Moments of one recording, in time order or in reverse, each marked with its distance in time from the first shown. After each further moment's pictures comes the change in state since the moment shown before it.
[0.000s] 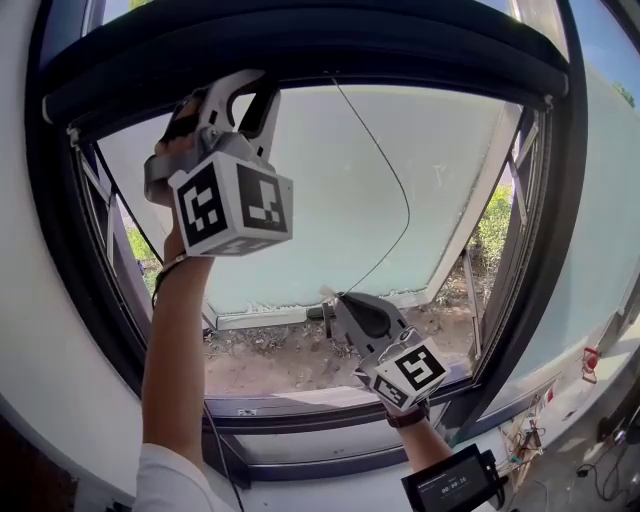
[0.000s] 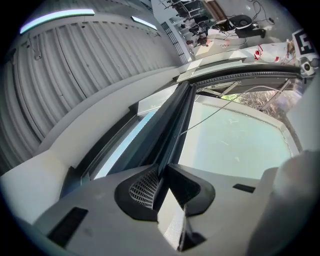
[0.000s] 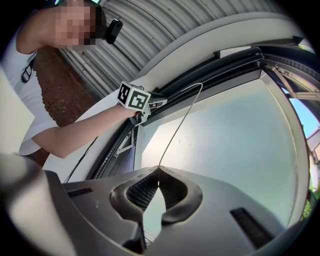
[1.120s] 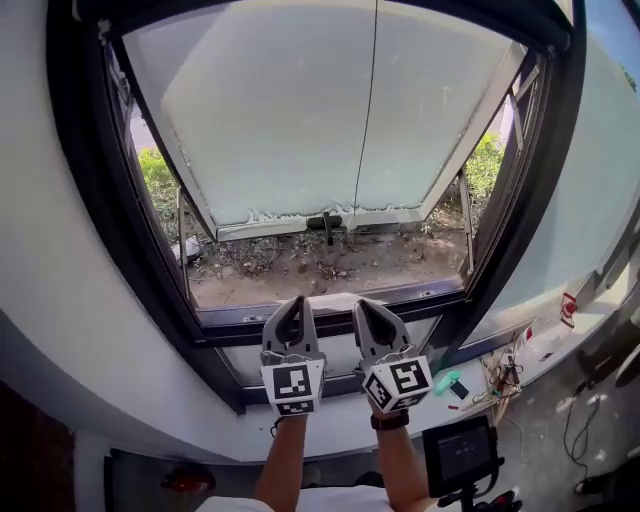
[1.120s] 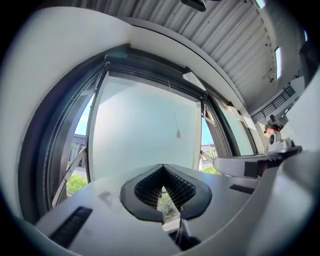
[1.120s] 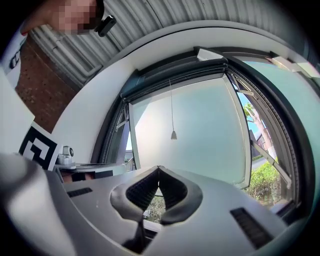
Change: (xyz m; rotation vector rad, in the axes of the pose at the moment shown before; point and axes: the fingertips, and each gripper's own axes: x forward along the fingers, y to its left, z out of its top) left arm -0.370 -0.310 -0.046 -1.266 0.410 -0.261; right arm -0.131 0.120 -0.105 0.158 0.242 -0.353
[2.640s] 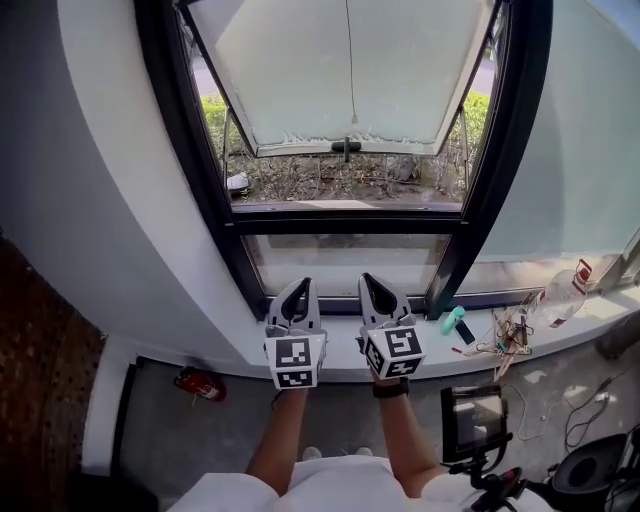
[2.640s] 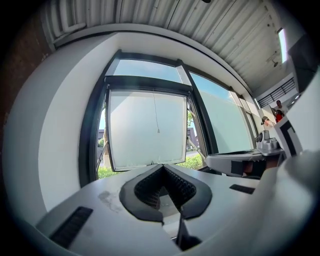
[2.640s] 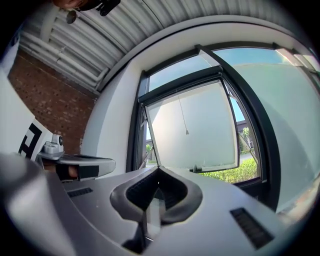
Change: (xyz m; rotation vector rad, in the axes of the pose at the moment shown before) left arm -0.237 -0.144 0.007 0.032 0.193 0.119; right arm -0.238 0.054 -0.002 0.033 0.147 0.097
